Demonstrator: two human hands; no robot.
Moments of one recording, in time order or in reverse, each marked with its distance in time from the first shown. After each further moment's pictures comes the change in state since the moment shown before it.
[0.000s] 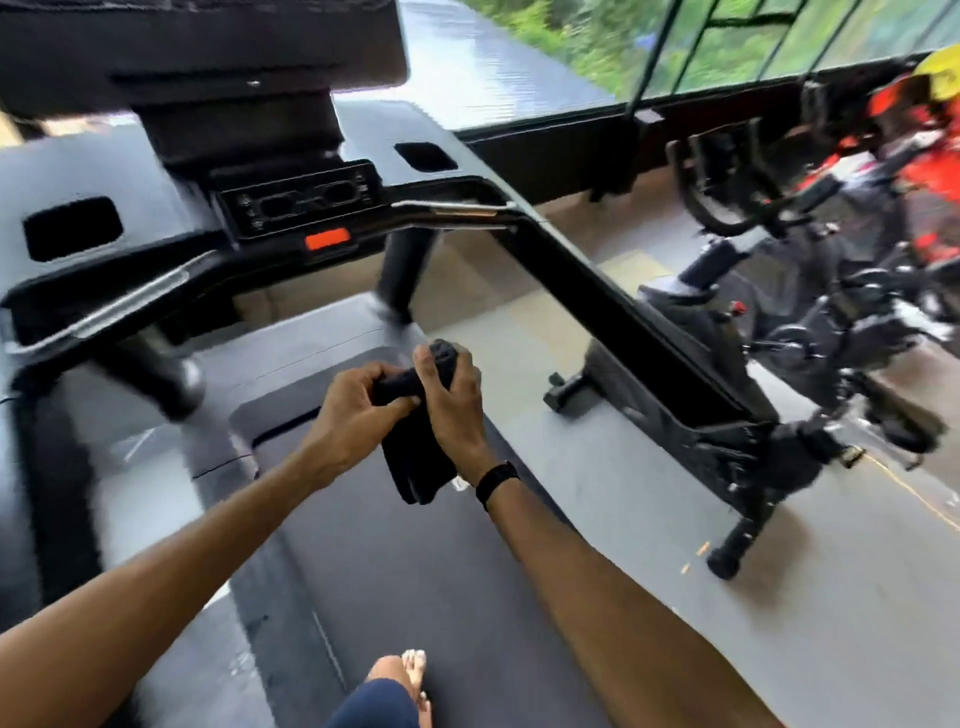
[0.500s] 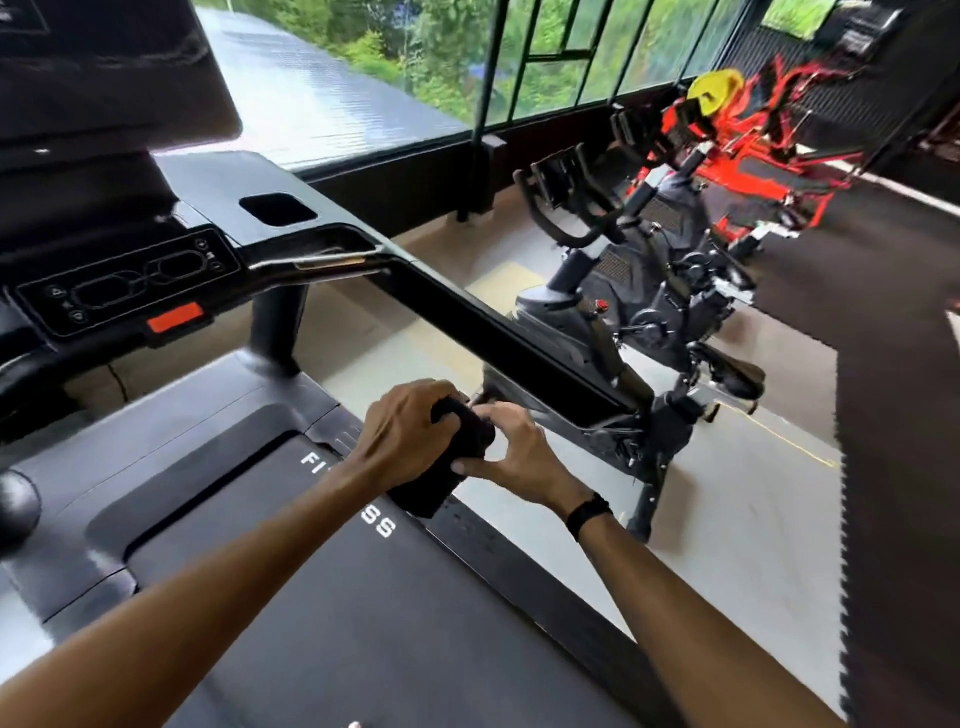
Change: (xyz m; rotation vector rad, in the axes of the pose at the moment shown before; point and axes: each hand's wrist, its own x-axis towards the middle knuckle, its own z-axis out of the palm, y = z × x) left_hand 0.060 0.070 0.110 0.450 -0.207 0.519; right_hand -0.017 0.022 -0.186 -0.591 0.020 -0.107
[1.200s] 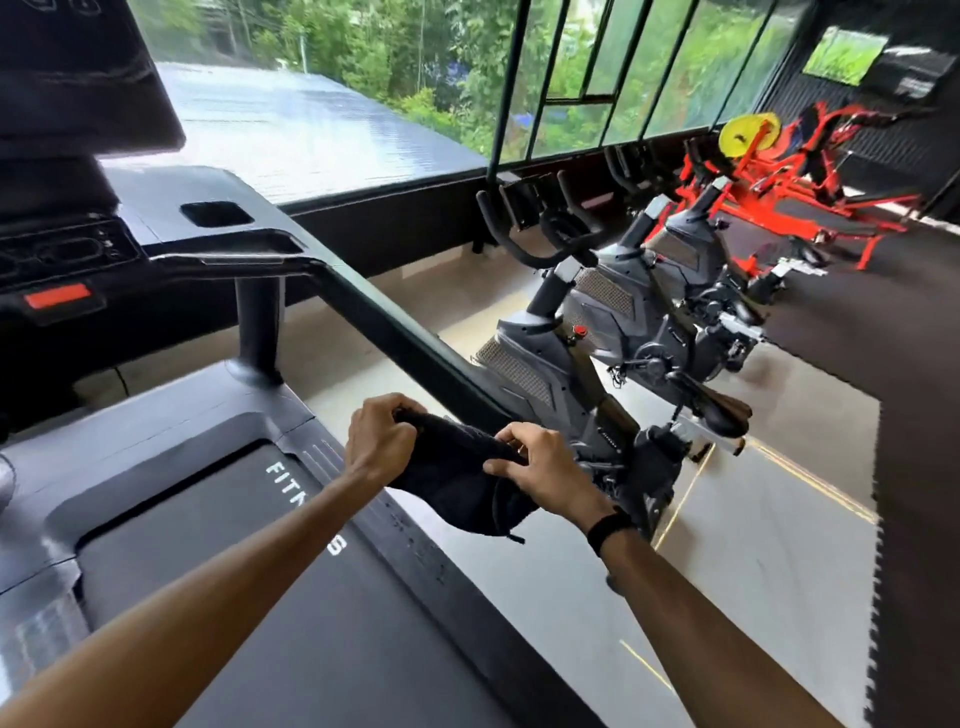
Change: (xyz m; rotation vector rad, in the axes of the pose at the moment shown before) left_hand 0.035 0.117 0.161 -0.281 0.244 -0.457; right_hand -0.045 0.174 -0.148 -0.033 -0.012 -0.096
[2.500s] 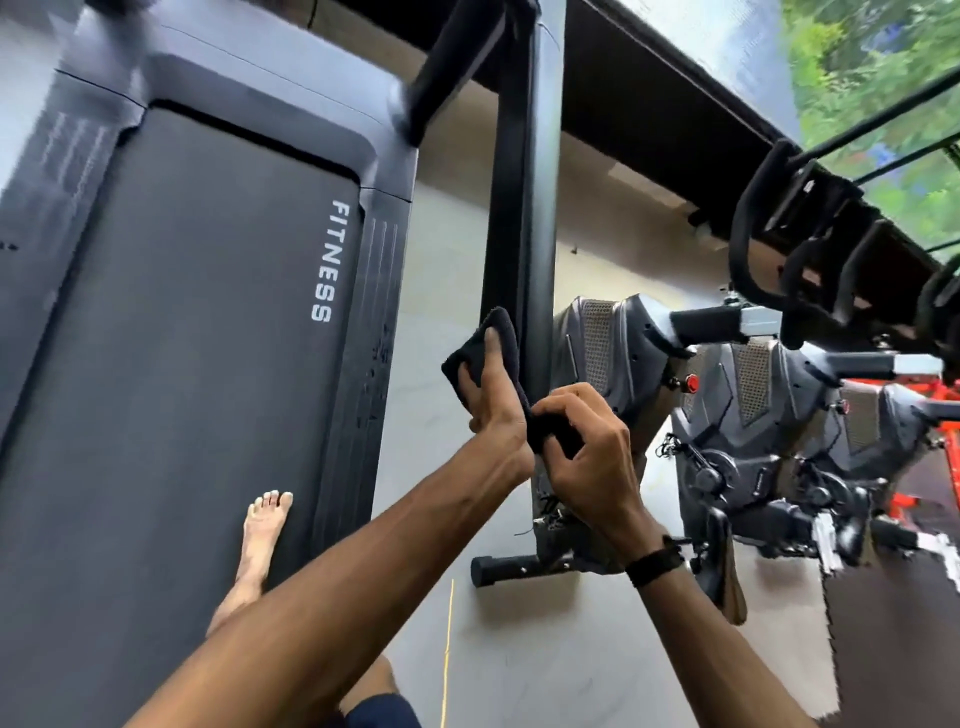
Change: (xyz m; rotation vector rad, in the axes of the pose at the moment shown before) left_hand 0.084 0.024 0.245 -1.607 0.684 -1.069; right_hand 0.137 0.125 -0.047 -0.128 -0.361 -0.687
